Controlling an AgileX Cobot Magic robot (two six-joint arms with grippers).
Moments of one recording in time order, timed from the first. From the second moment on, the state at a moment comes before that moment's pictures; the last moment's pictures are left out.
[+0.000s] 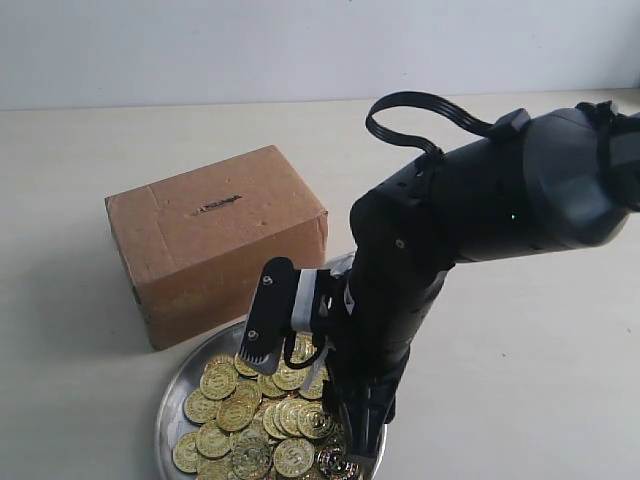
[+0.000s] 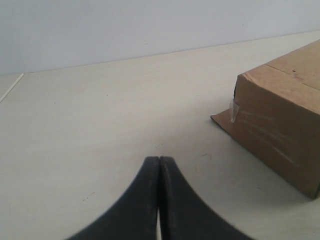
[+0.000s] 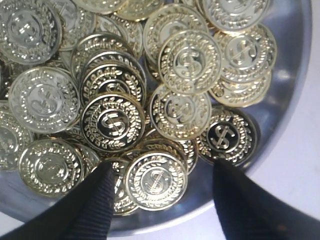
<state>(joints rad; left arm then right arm) 0.00 0.00 0.00 -0.08 0.37 0.23 0.74 1.84 -0.96 0.09 0.65 -0.63</state>
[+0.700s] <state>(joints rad) 0.00 0.00 0.00 -0.08 0.37 0.23 0.74 1.85 -0.96 0.12 0.67 -0.62</state>
